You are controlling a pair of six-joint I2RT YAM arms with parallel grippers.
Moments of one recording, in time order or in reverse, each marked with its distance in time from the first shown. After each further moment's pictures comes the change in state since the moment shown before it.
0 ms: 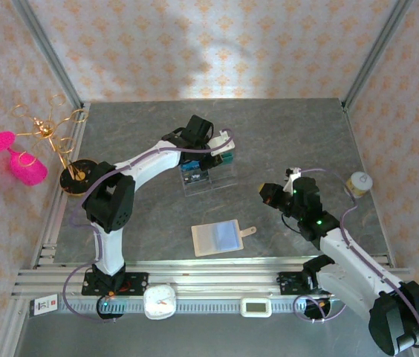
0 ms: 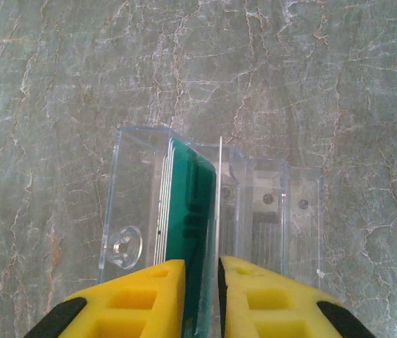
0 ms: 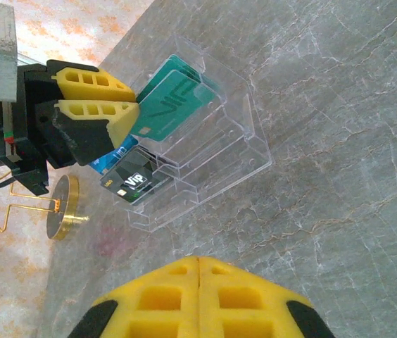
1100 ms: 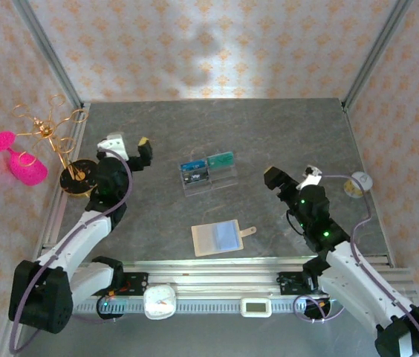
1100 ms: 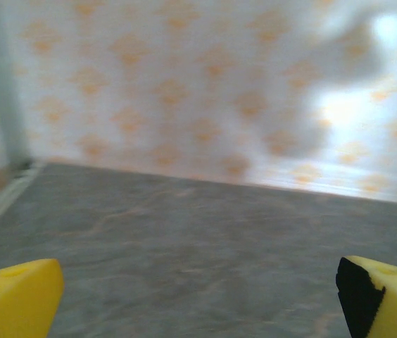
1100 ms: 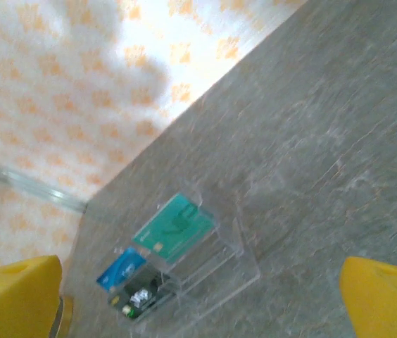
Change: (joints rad) left arm 0.361 -0.889 -1.004 0.885 -0.543 -0.760; right arm 0.057 -0.188 -0.023 0.055 0.417 0.063
